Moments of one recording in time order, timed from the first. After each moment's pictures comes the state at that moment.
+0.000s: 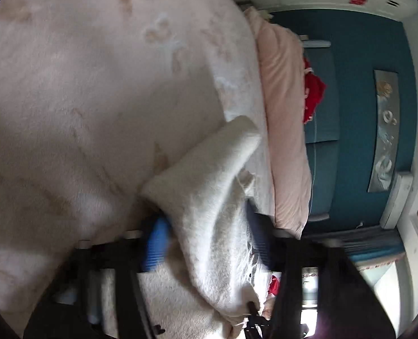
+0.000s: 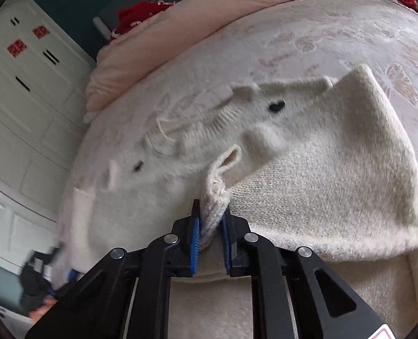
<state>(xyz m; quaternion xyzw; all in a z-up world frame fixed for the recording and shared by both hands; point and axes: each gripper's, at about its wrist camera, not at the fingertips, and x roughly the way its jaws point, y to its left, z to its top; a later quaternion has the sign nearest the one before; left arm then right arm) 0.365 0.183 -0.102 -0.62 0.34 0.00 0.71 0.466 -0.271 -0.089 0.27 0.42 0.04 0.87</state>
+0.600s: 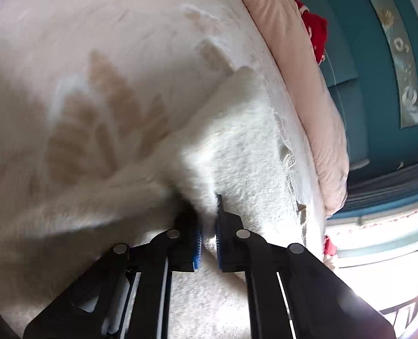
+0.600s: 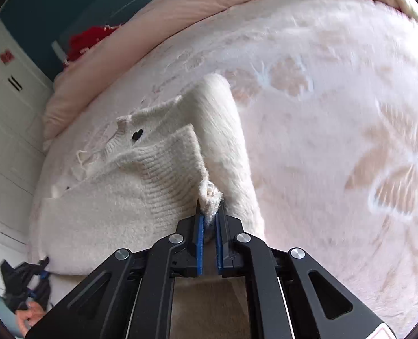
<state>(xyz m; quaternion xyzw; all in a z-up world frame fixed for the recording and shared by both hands) 0.390 0.105 -0.109 -0.49 0.42 -0.03 0.77 0.420 -0.394 -0.127 0.29 0.41 -0.06 0.86</state>
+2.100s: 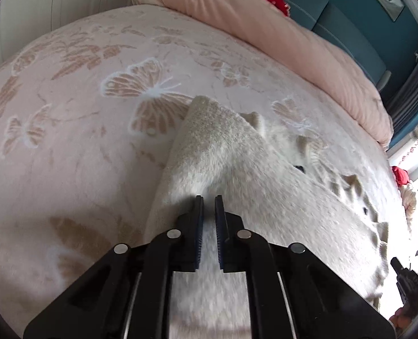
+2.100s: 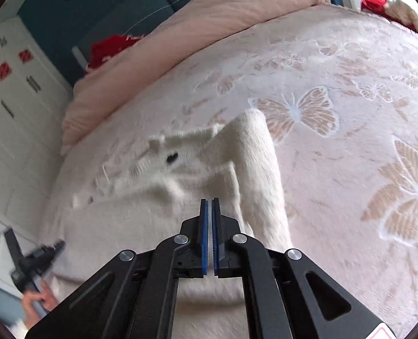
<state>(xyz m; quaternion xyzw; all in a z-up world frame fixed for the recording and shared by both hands) 0.446 0.078 -0.066 -0.21 0.44 -0.03 0.87 0.444 -0.377 -0.107 0.24 0.39 -0.04 0.89</state>
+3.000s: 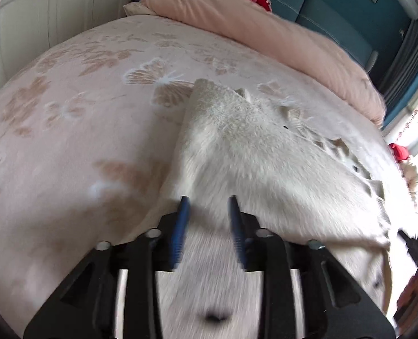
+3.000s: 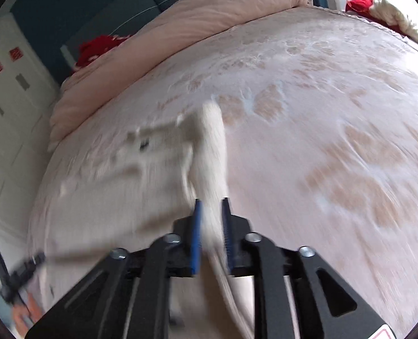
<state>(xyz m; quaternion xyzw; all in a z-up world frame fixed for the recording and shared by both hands) 0.365 0.087 -0.048 -0.16 0.44 -0.04 0.88 0.365 -0.399 -0.091 0.23 0.40 -0.07 0.89</state>
